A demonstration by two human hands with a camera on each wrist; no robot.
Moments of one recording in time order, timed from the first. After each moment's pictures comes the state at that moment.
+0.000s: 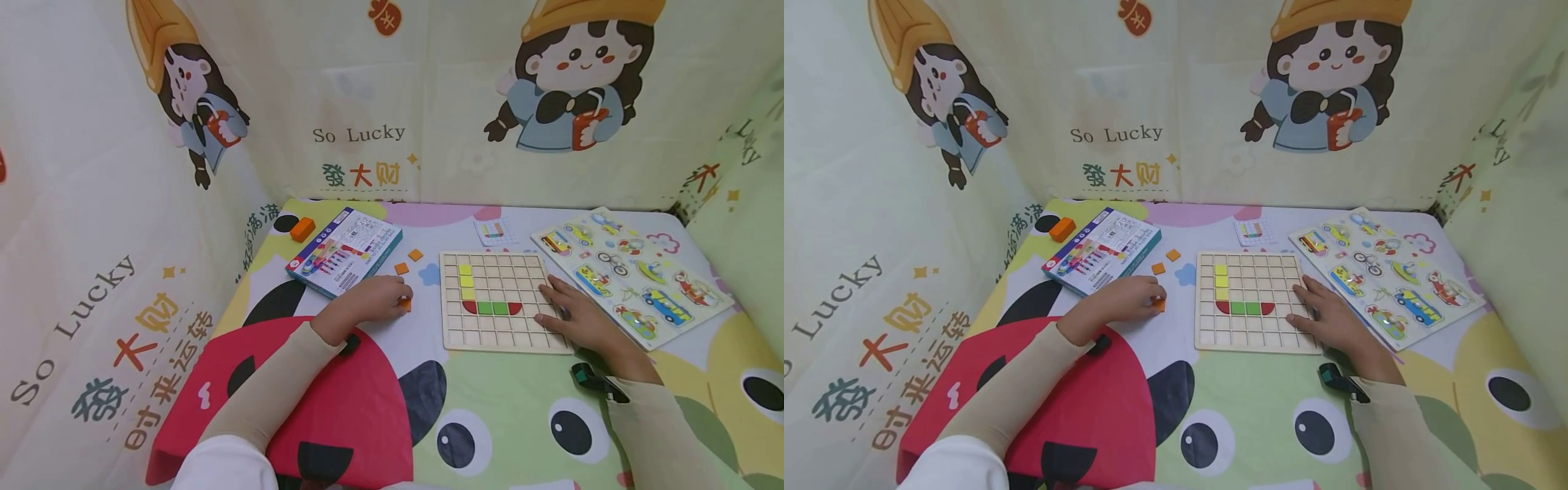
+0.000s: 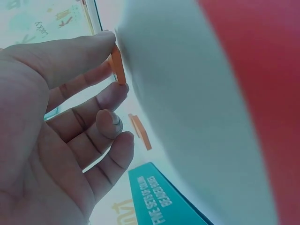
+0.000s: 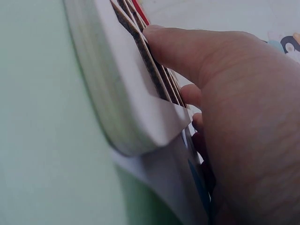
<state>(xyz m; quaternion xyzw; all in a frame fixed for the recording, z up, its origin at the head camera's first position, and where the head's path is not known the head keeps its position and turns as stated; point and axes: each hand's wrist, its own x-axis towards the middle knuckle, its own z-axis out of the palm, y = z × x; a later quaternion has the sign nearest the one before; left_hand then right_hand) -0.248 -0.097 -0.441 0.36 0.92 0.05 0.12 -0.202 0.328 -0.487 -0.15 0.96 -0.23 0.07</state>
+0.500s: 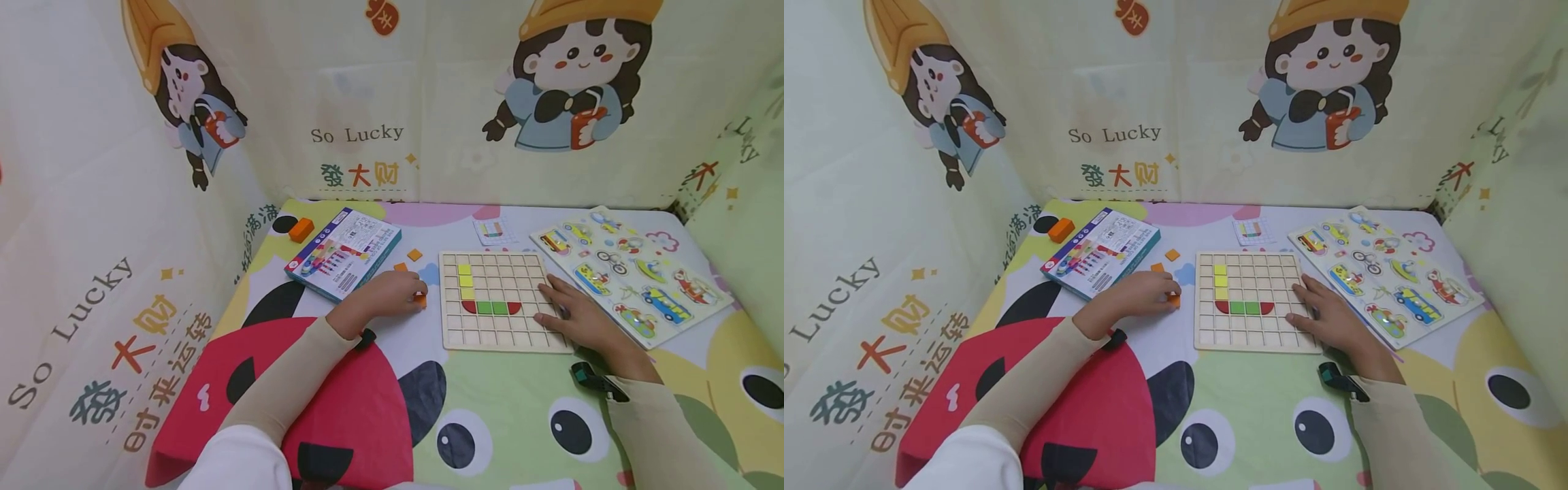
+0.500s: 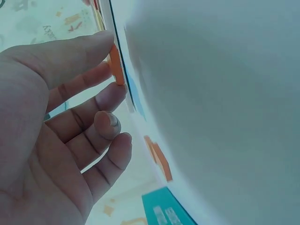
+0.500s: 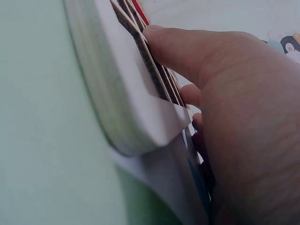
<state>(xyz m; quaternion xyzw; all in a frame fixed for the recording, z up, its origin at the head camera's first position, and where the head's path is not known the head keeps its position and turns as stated) -0.257 -0.069 -0.438 0.37 0.92 0.05 0.12 -0.204 0.329 -0.489 -0.15 0.96 -0.24 0.07</state>
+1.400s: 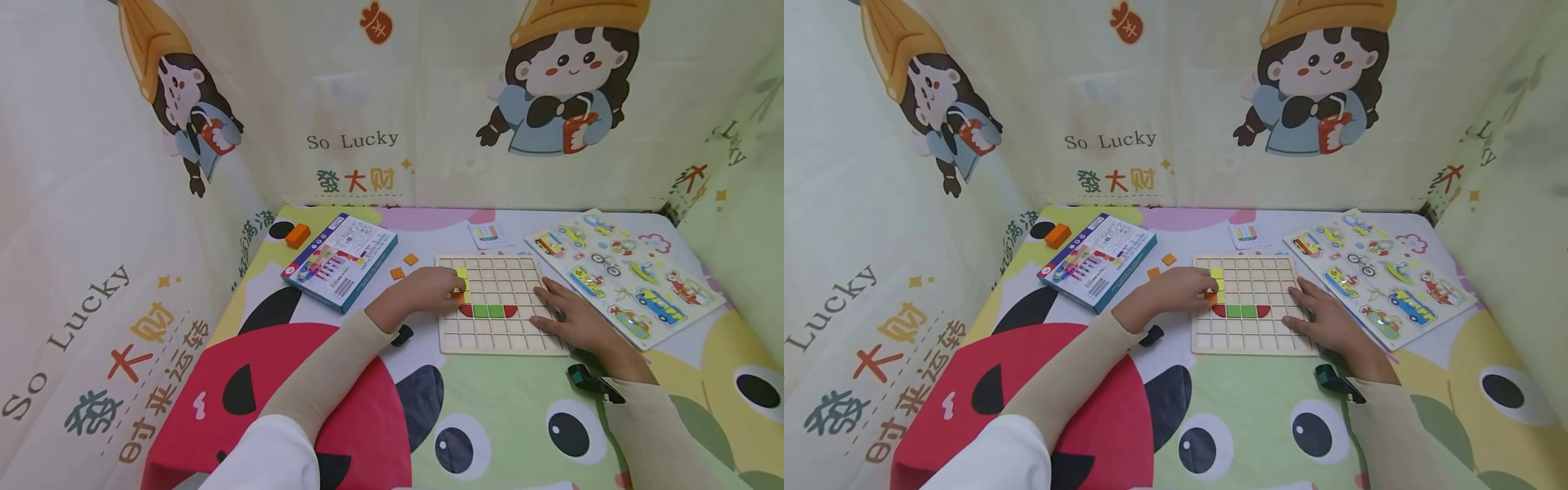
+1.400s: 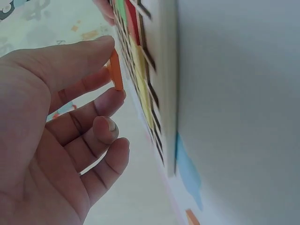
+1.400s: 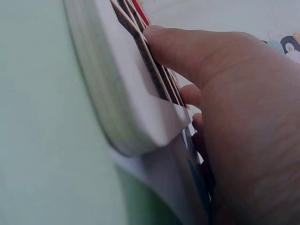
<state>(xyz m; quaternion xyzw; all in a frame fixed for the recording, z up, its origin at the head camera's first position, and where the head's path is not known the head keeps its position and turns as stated) -0.271 0.004 -0.434 0.44 0.89 0.06 0.08 -0.203 0.331 -0.493 -0.16 0.96 -0.24 0.05</state>
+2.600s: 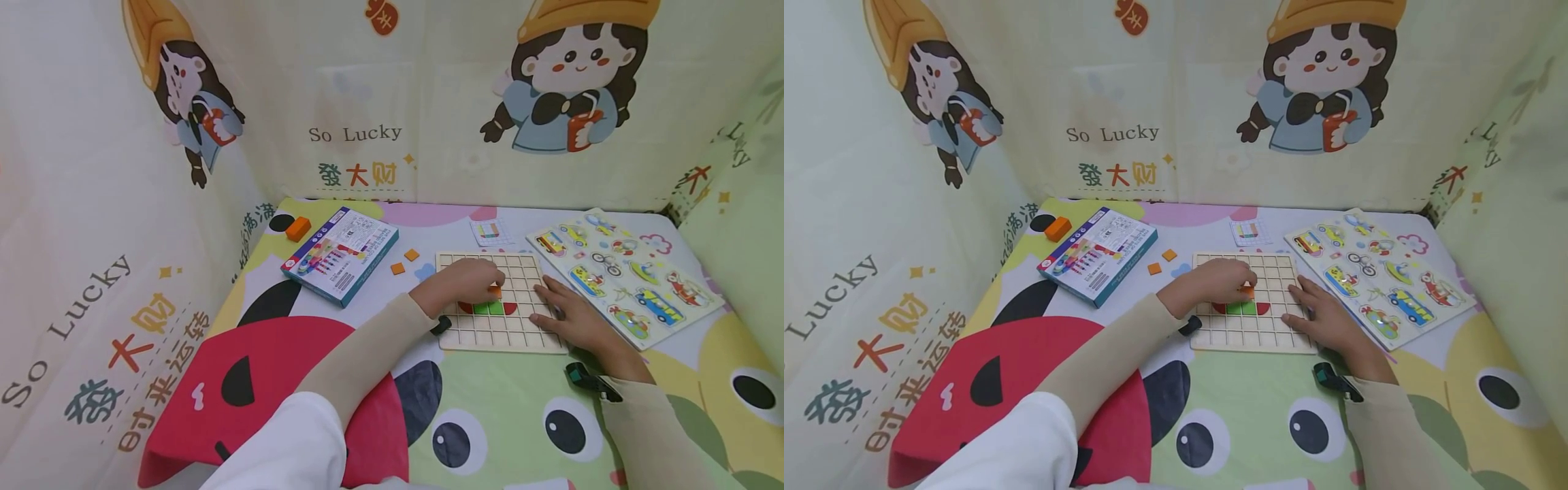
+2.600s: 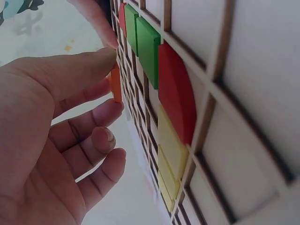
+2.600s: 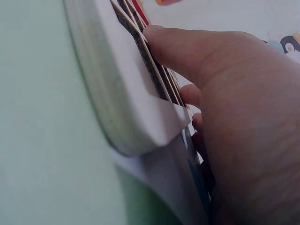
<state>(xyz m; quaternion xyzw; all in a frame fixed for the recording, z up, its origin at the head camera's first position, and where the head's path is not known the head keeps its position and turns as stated) -0.287 0.076 -0.436 0.47 0.88 0.03 0.10 -0.205 0.329 -0.489 -0.14 0.96 -0.23 0.08</state>
